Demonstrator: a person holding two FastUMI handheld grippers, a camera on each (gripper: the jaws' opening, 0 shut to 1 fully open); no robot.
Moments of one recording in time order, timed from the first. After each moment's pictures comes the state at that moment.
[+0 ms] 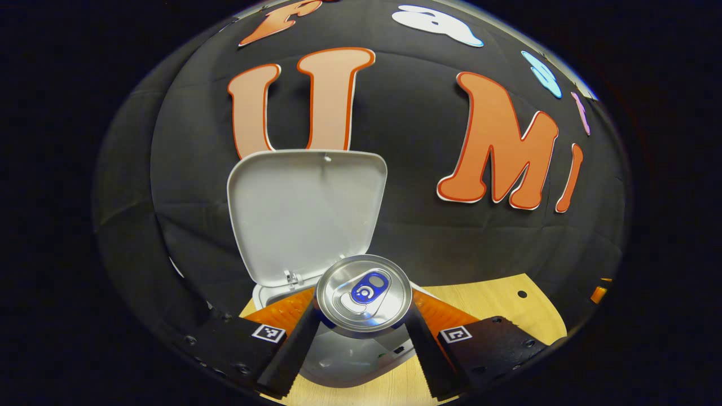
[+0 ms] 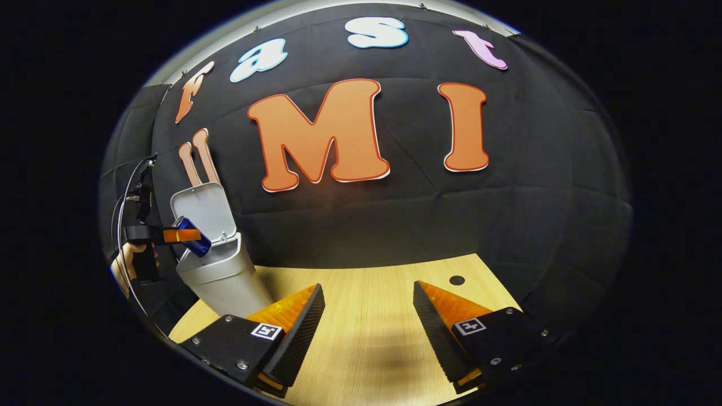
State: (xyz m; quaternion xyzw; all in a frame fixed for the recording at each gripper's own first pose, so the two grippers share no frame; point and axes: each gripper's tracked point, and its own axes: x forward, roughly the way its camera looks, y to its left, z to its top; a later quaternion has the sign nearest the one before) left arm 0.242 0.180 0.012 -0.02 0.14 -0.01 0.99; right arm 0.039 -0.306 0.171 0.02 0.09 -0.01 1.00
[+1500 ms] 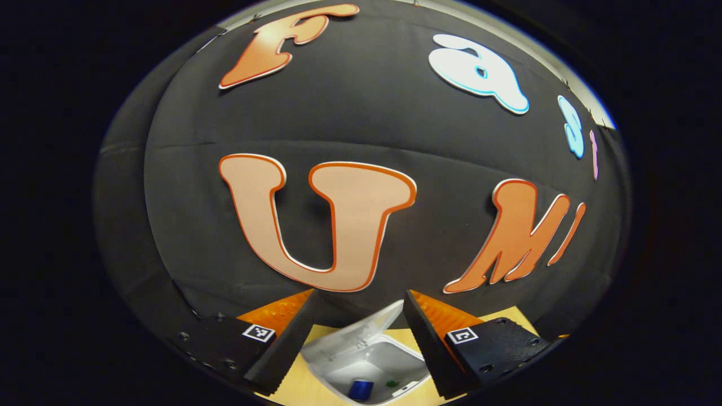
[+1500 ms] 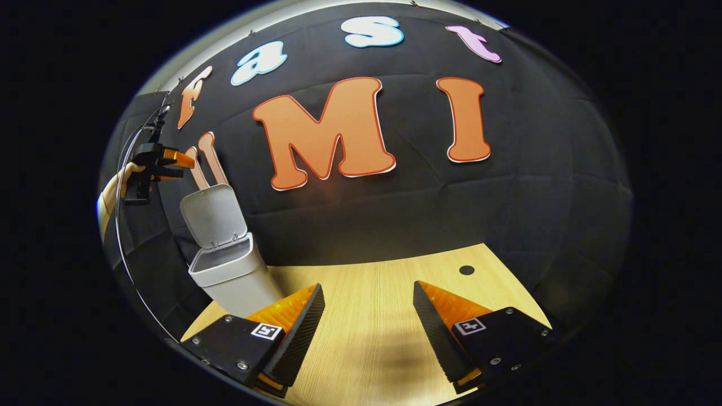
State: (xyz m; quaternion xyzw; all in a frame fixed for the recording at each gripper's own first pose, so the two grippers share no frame) left arm 0.301 0.242 0.237 0.01 0.13 -0.03 0.99; right arm 0.023 -0.287 0.162 0.04 0.10 0.00 0.99
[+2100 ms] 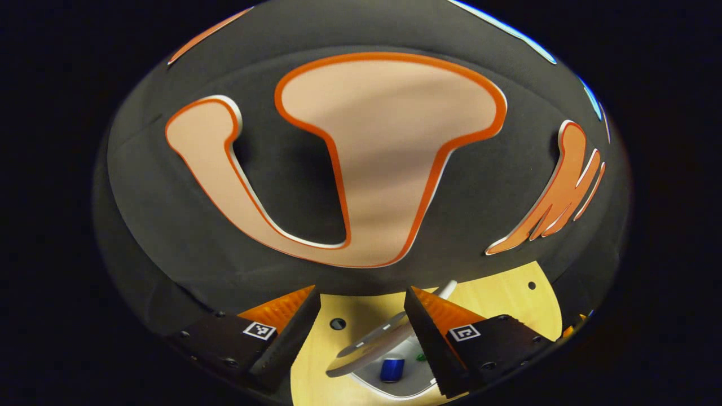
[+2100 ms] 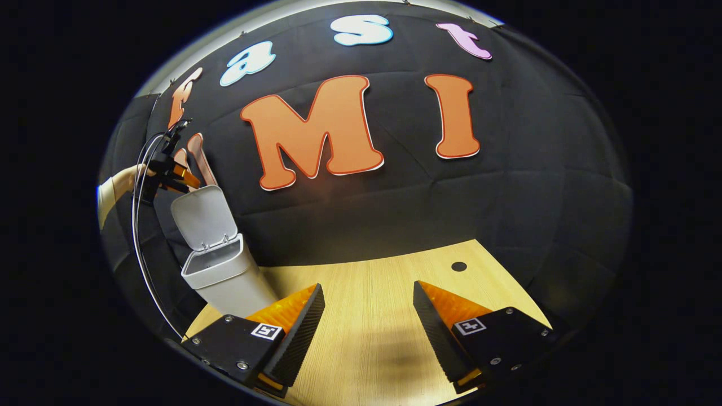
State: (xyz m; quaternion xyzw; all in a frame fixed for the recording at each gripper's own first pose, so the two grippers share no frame) left arm 0.350 0.260 0.162 0.03 0.28 -0.03 0.96; right arm 0.027 -0.297 0.158 0.05 0.10 -0.02 0.99
